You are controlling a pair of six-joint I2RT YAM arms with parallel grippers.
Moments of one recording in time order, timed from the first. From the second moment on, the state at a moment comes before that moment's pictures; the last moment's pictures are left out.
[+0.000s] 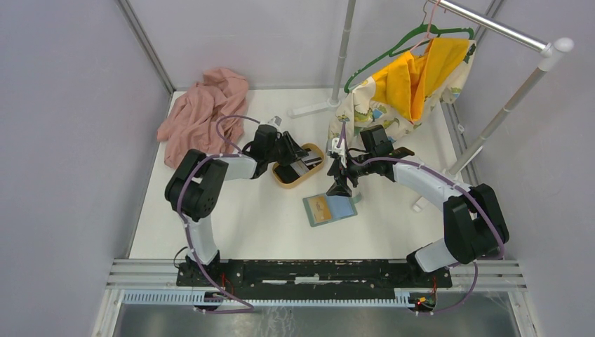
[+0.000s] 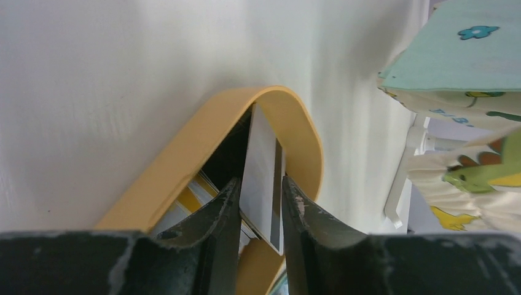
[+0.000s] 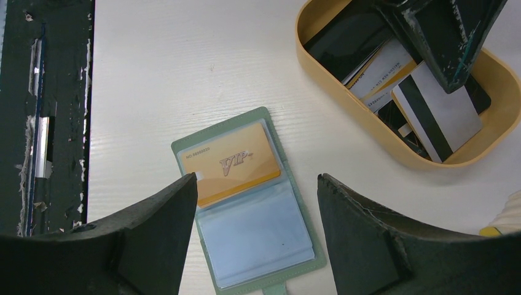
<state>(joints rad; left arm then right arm) -0.46 1.88 0.96 0.37 0.29 -0.85 0.43 1.49 0.94 -0.36 -0.91 -0.67</state>
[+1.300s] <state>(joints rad) -0.46 1.80 0.94 0.42 0.27 -0.76 0.42 1.51 0.95 -0.38 -0.91 -0.68</state>
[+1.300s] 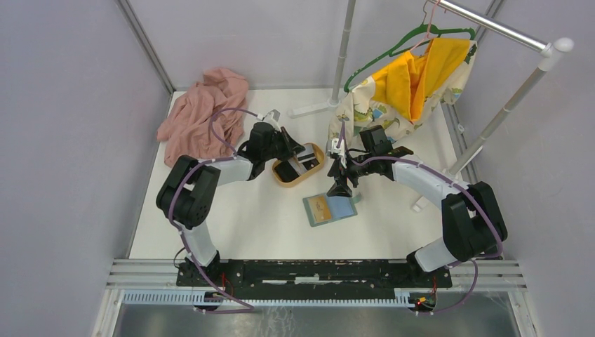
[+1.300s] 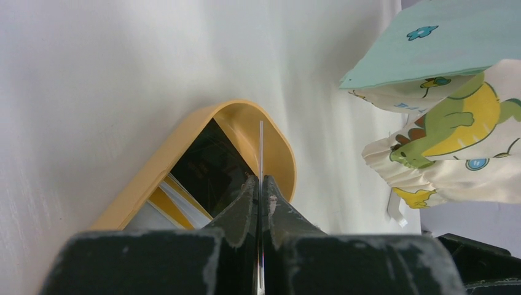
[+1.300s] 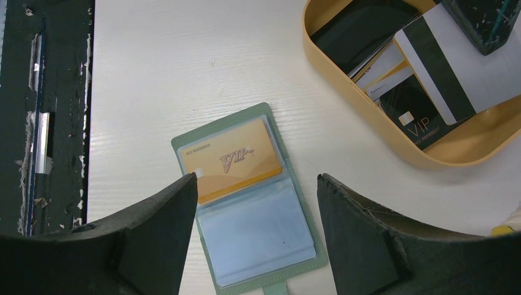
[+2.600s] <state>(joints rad) -0.48 1.93 1.11 0.30 0.38 -0.71 0.42 1.52 0.95 -0.38 -0.92 -0.69</state>
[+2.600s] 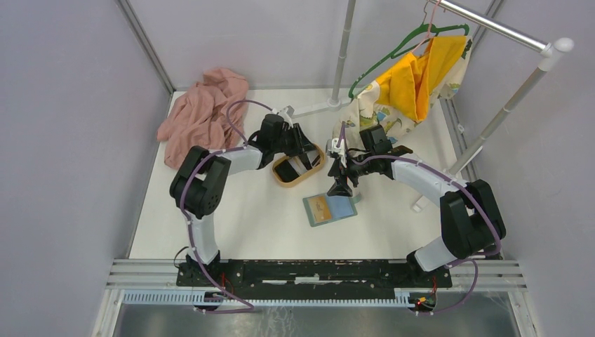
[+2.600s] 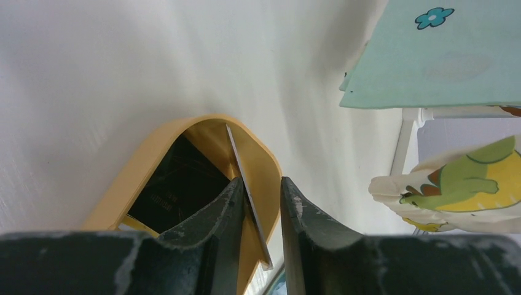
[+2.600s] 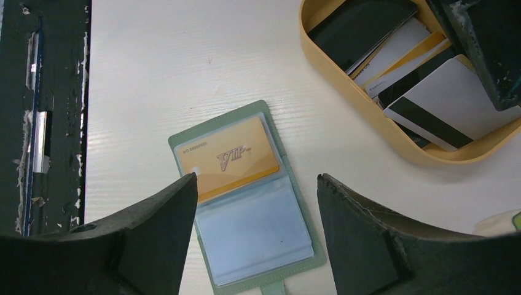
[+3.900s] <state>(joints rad) -0.49 1.90 1.13 0.17 0.35 -0.61 0.41 1.52 0.96 -0.38 -0.92 -0.69</state>
